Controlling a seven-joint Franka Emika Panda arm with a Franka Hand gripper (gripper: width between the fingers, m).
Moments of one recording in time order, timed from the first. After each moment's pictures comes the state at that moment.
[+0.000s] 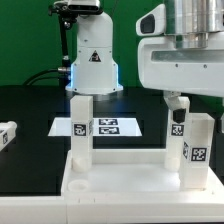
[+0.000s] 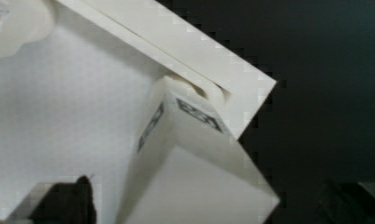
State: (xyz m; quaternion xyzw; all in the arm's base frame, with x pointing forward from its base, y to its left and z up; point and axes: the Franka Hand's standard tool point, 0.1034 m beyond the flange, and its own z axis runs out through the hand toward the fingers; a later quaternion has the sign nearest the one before) arm 0.643 0.111 0.120 -0.88 0.46 -0.03 0.06
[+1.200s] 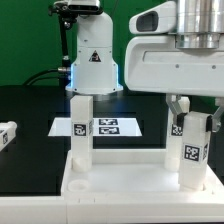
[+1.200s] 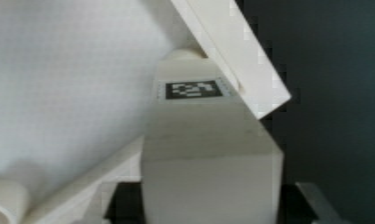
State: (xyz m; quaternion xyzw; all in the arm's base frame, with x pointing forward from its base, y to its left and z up) arm 0.646 0.106 0.119 -0.94 0.32 -0.05 0.03
